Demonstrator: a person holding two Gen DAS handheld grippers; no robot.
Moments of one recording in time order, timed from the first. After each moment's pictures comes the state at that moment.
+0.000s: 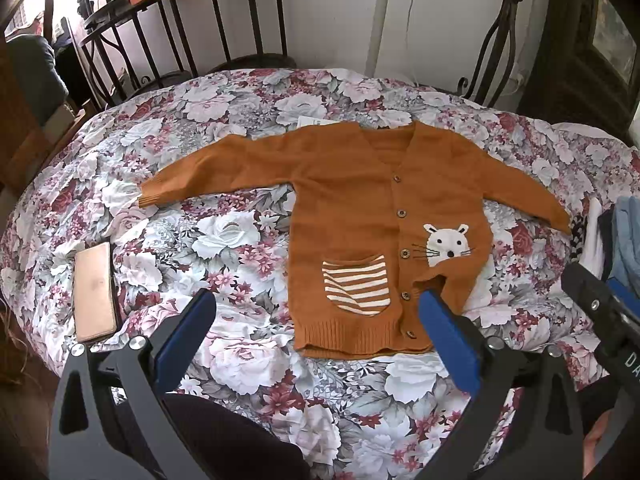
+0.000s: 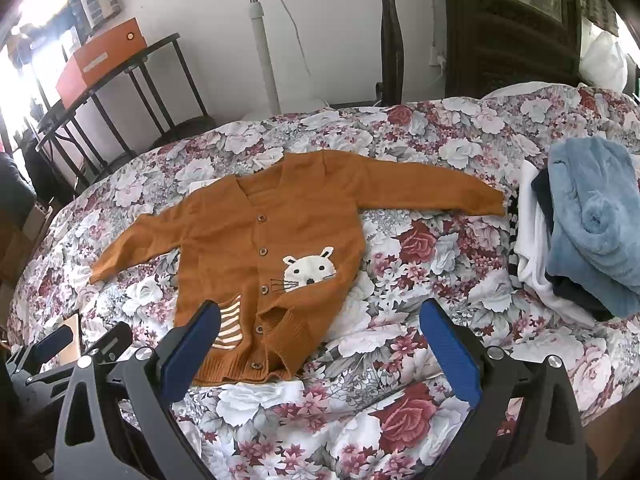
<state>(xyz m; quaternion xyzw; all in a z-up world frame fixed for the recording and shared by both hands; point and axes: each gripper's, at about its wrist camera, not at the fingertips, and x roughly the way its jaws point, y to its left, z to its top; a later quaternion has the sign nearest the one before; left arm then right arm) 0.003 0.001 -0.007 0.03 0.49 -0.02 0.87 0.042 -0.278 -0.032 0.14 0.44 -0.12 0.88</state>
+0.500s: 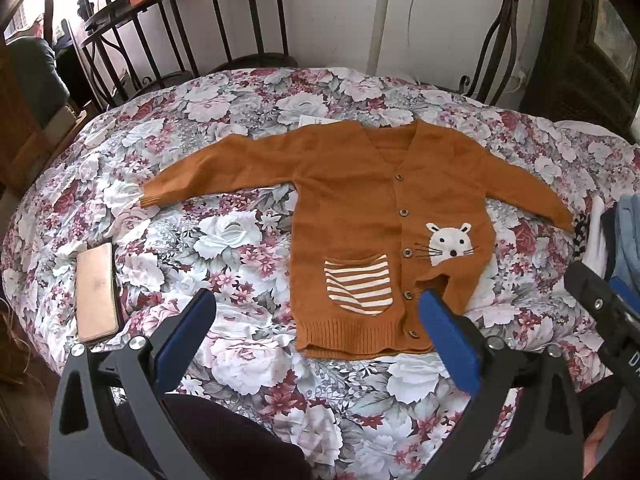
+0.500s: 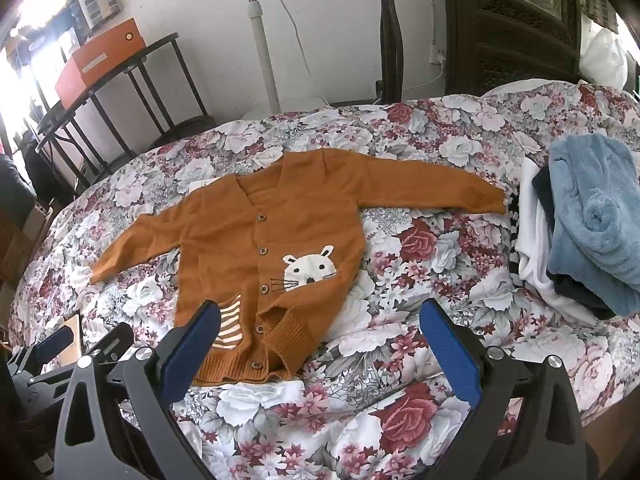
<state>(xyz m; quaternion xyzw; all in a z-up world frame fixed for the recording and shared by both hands) 0.004 0.001 -0.007 0.04 0.49 -0.02 0.87 0.042 -0.278 -0.033 0.14 0.44 -0.12 0.88</state>
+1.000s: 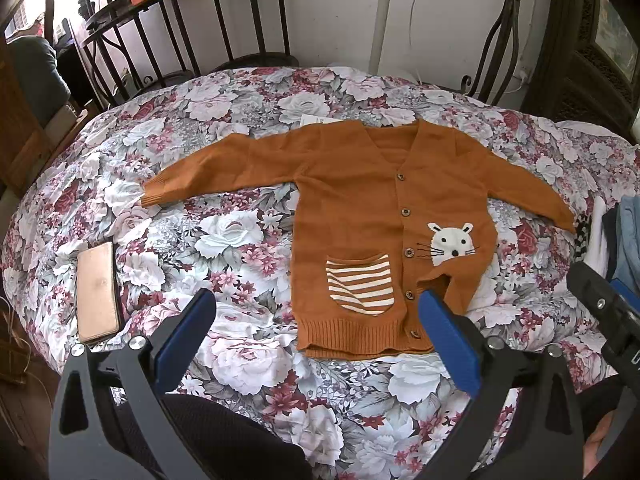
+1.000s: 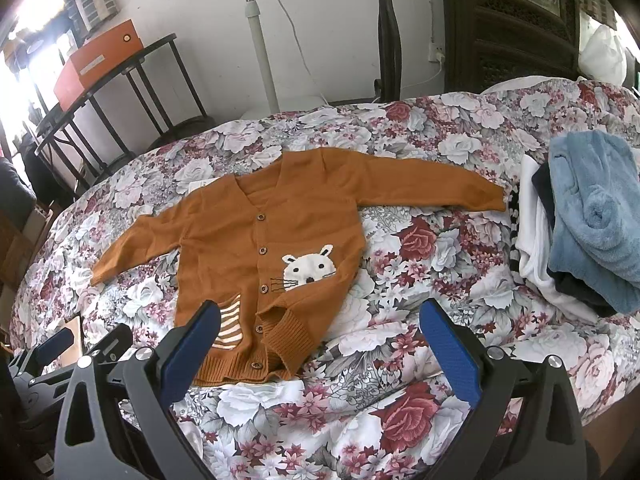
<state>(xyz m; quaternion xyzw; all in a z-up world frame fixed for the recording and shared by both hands) 0.004 0.000 -0.007 0.04 0.49 -0.02 0.87 0.042 -0.279 -0.034 0.15 0.44 -0.12 0.88</state>
